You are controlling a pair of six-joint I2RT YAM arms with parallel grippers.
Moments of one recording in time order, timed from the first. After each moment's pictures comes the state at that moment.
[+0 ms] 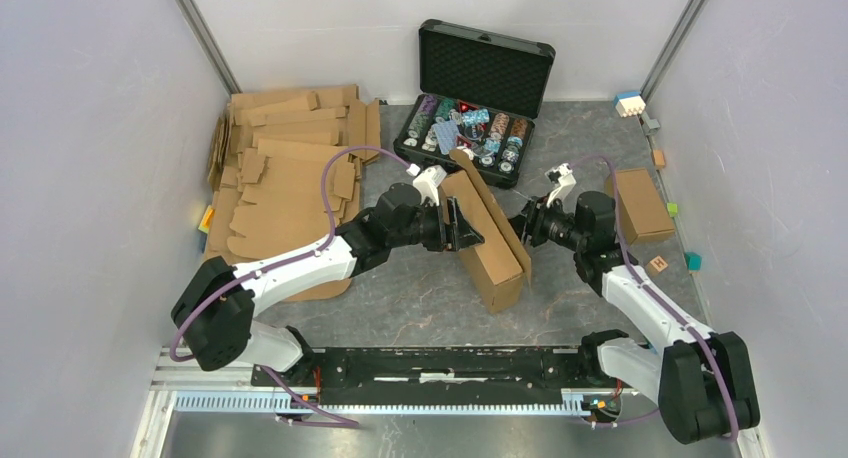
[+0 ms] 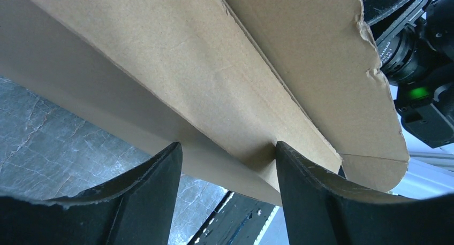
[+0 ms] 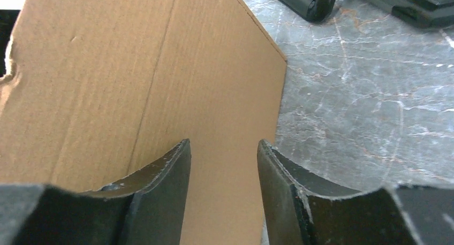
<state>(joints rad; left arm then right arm) -0.84 1.40 0.87 0.09 0.24 -0.78 0.22 1.05 0.49 0.18 -0.60 0.36</state>
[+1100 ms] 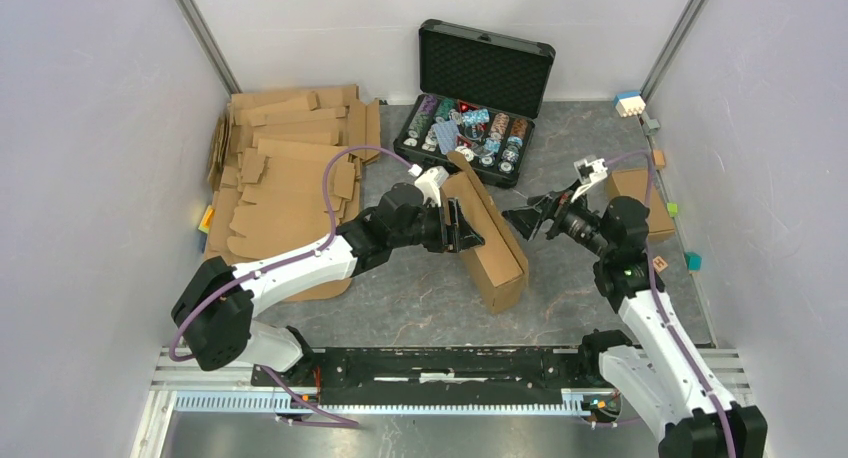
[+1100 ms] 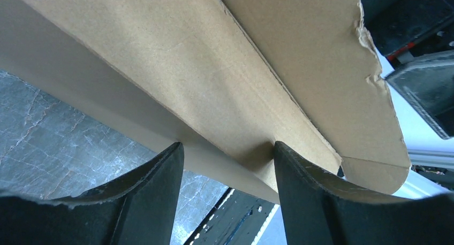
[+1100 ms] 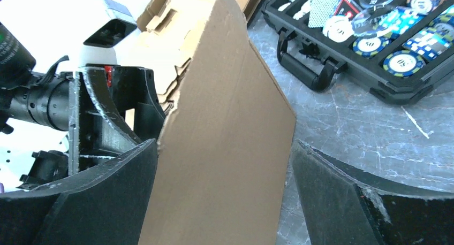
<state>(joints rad) -0.86 1.40 0.89 0.06 0.24 -0.78 0.17 0.80 0.53 0.15 -0.61 0.43</state>
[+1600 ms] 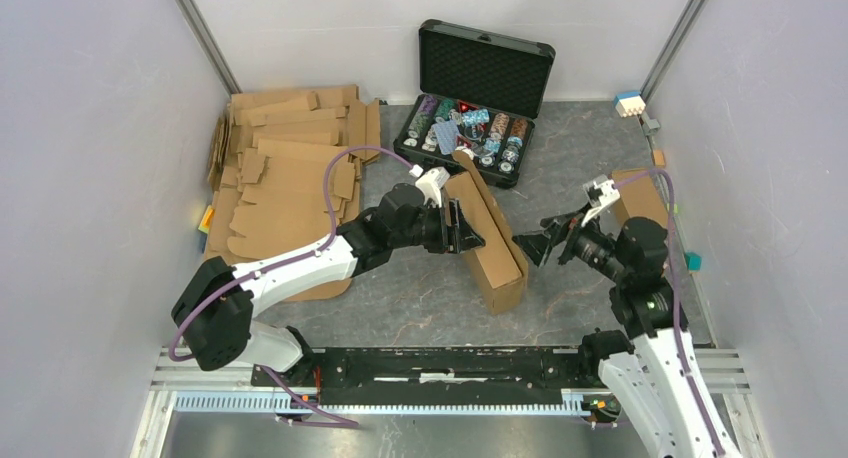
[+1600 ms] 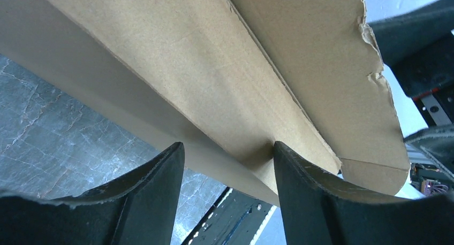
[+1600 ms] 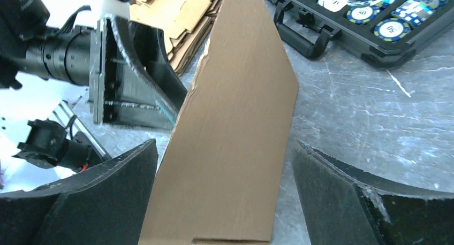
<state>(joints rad) -0.86 1.40 0.89 0.05 0.23 -0.78 0.17 0.59 0.59 -0.21 -0.59 0.35</state>
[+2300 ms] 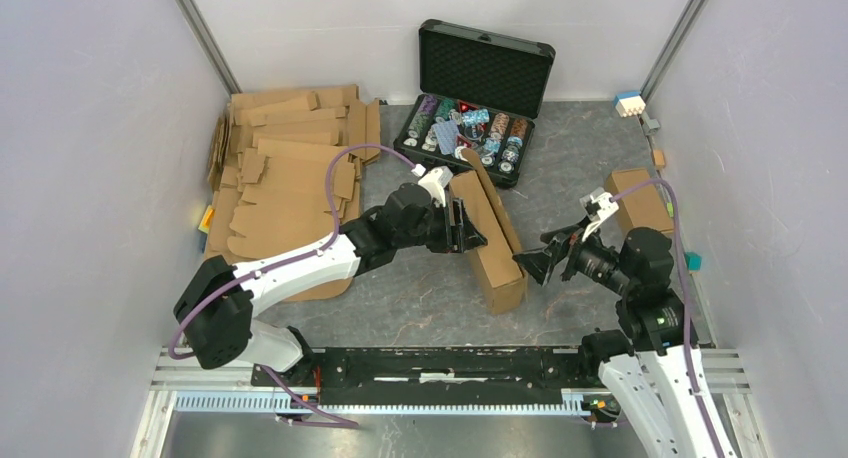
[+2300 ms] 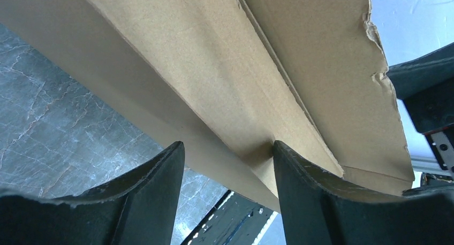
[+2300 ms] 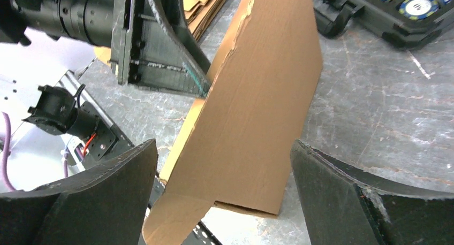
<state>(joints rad) -0.89 1.41 0.94 -0.01 0.17 -0.78 0.20 0.43 0.61 -0.44 -0.62 0.27</state>
